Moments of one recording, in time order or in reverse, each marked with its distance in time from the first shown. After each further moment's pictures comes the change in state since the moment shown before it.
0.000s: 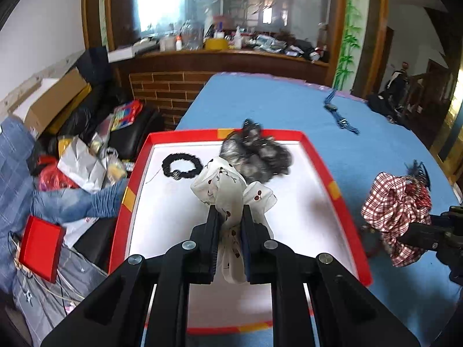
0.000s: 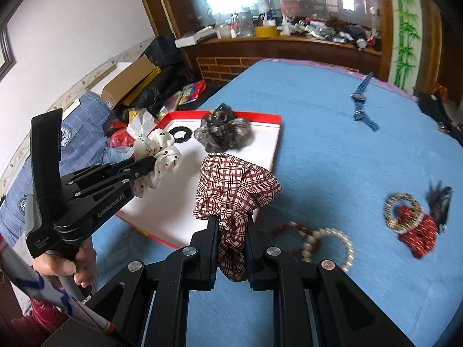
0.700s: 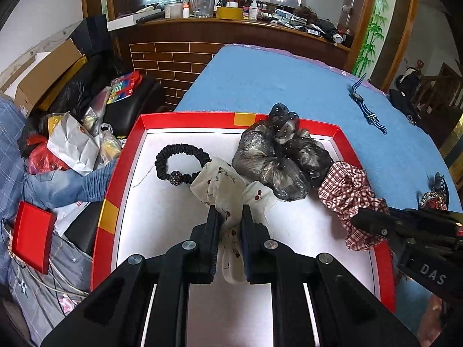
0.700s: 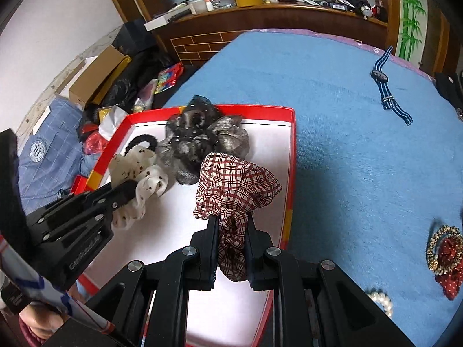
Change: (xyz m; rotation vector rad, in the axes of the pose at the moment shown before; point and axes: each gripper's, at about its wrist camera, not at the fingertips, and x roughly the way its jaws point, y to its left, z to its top) left arm 0.073 0.021 0.027 -0.060 0.133 -0.001; right arm 0.109 -0.013 0.055 0.106 0.108 -0.052
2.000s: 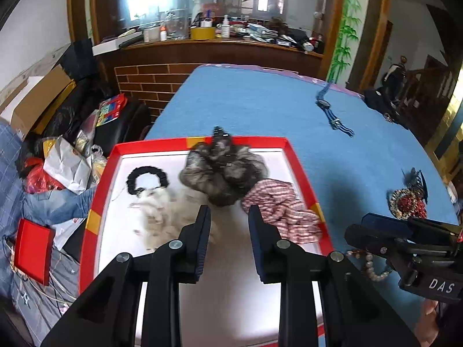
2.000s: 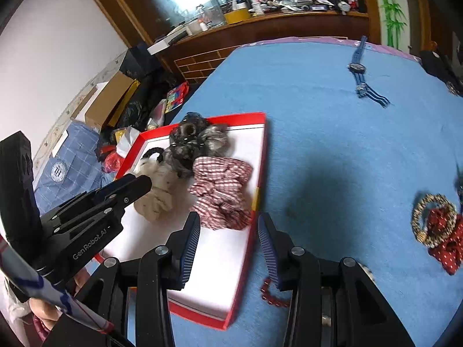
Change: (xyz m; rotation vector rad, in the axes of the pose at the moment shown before) left arm -0.046 -0.064 0.000 0.079 -0.072 -0.032; right arm -0.063 -0.049 -0.032 0.098 -0.085 0.120
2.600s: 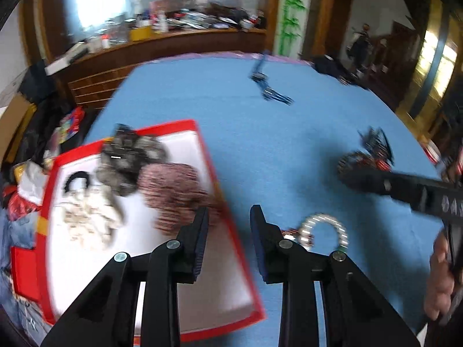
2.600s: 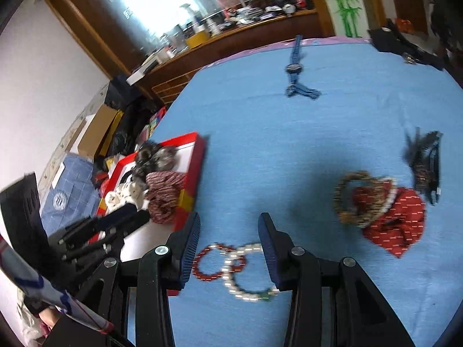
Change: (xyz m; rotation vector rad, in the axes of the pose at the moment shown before) left arm 0.004 -0.104 -0.018 0.175 0.078 -0.136; right arm -0.068 -0.100 -0.017 0.137 -0.088 -0.017
